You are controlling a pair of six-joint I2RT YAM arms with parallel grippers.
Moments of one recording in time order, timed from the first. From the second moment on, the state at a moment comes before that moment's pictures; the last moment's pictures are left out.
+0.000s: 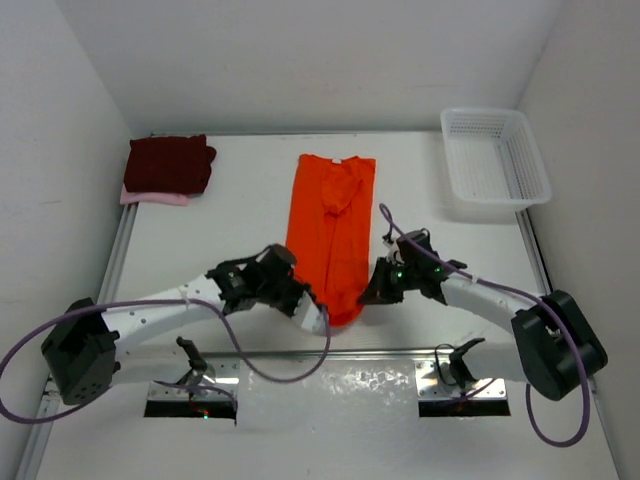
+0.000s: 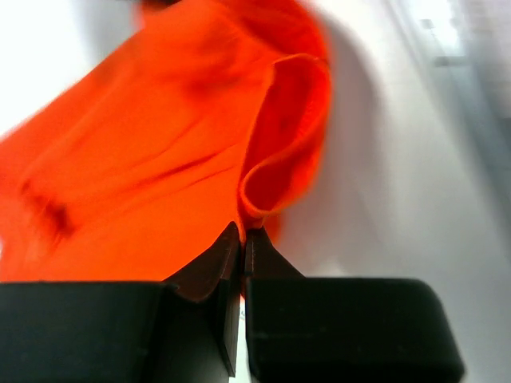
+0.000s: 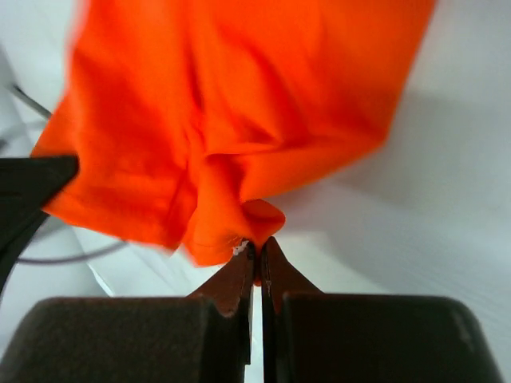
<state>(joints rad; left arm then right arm) -0.95 1.15 0.61 -0.40 0.30 1.19 0.52 1.29 0.43 -0.12 -0.51 0.73</state>
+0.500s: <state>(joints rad) -0.51 1.54 1.11 -0.40 0.42 1.01 0.24 1.58 0.93 -0.20 -0.54 0.64</state>
